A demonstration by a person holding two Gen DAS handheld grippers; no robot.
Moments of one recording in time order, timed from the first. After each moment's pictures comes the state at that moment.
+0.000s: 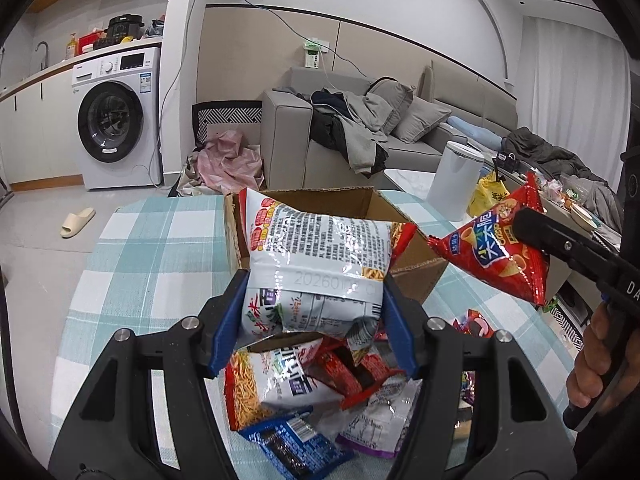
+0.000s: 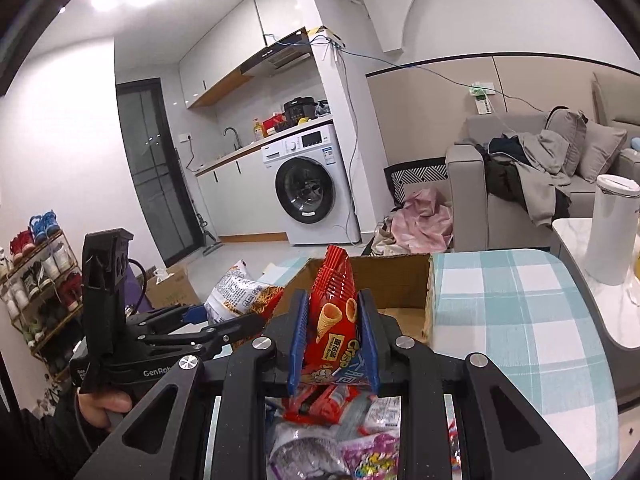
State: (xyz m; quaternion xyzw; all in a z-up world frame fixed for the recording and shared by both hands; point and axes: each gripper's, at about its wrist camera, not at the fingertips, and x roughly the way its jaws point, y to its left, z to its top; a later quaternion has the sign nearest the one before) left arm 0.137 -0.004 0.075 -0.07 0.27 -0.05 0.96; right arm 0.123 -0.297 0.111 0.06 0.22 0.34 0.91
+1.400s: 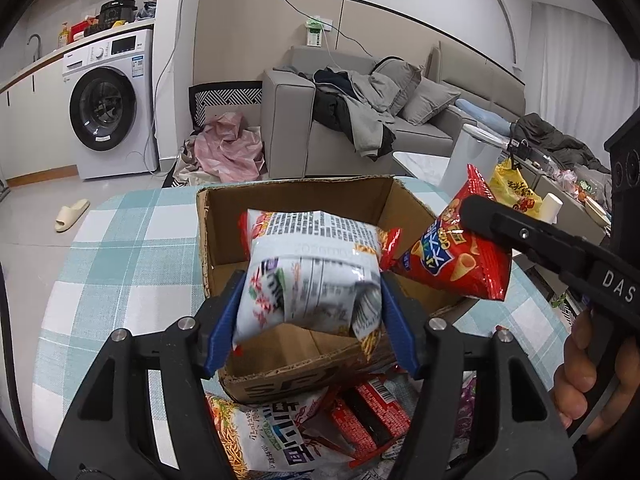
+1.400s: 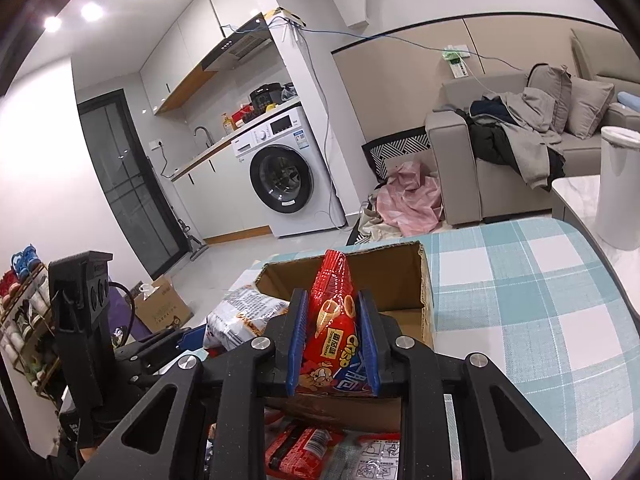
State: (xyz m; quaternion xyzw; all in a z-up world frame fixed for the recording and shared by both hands) left arm 0.230 -0.003 0.036 -0.06 0.31 -0.05 0.95; right arm 0.217 -0.271 0.077 0.10 0.27 0.31 0.90
